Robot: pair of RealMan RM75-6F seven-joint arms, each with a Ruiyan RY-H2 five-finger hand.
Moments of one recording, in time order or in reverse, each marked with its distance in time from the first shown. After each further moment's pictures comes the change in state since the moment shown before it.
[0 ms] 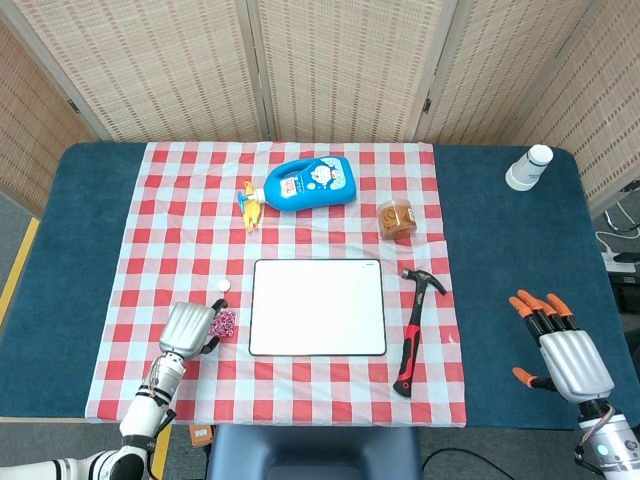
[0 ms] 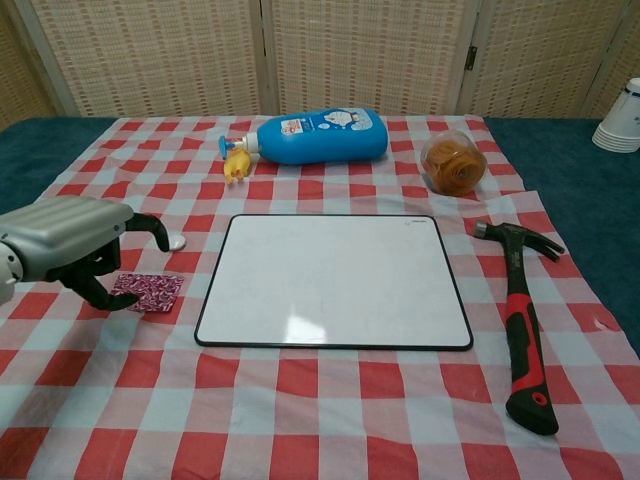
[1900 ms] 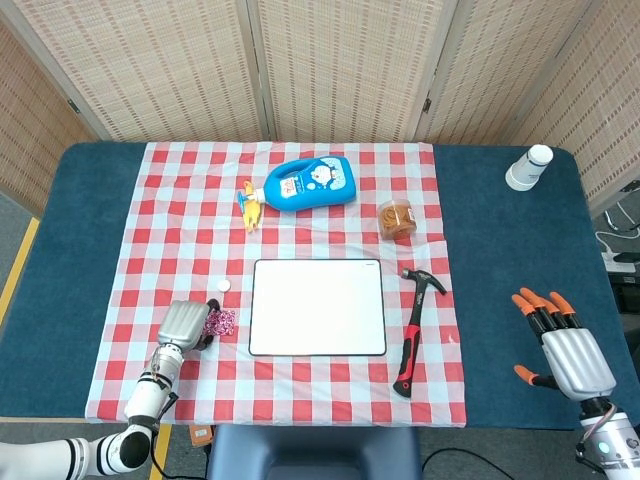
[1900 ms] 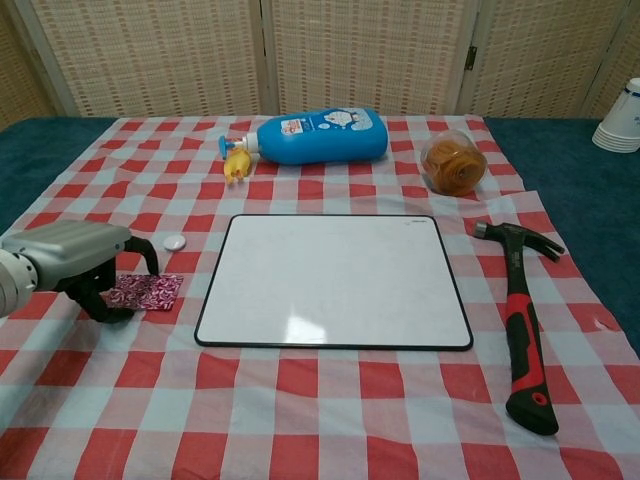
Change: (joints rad) left arm -0.111 -0.024 0.040 0.116 -0.221 -0.060 -0.042; right arm 0.002 0.003 0.006 0.002 0.011 -0.003 0.010
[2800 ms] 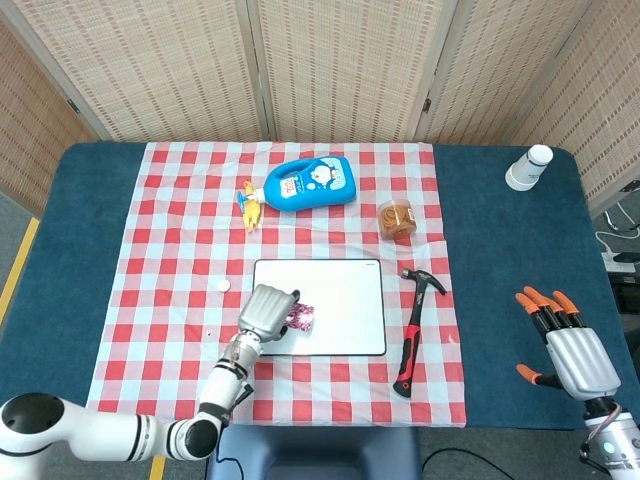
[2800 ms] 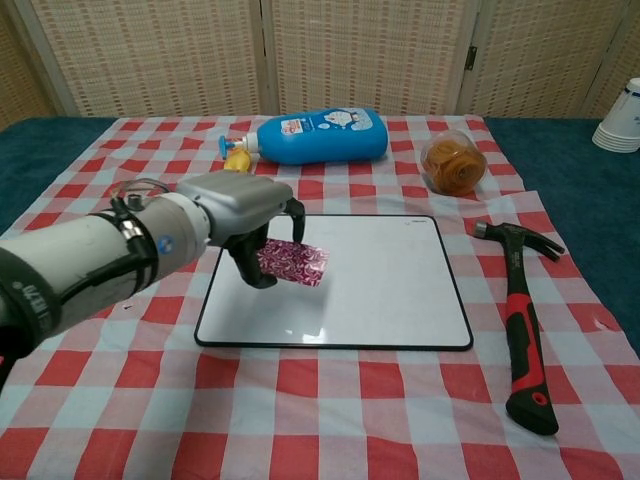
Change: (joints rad) left arm -0.312 -0.199 -0.158 -0.085 -0.198 0.058 0.330; right arm 0.001 0.015 0.001 0.007 -0.004 0.000 0.044
